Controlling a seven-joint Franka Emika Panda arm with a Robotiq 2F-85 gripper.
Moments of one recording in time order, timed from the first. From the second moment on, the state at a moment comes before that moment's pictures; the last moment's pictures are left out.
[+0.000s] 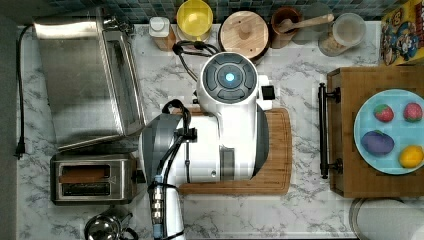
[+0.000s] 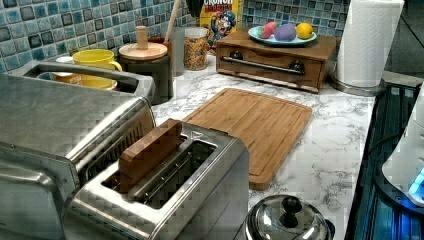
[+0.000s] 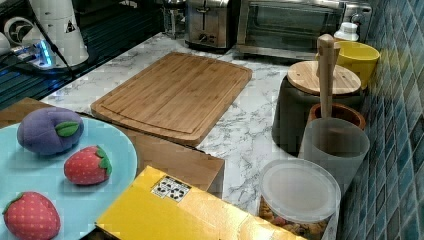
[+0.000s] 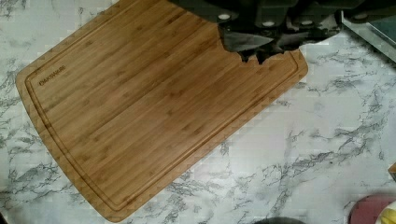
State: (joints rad) arm 0.01 0.00 0.01 -1.88 0.04 0.25 -0.07
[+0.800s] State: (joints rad) arm 0.06 0.01 -0.01 -1.93 0.05 0.32 -0.10
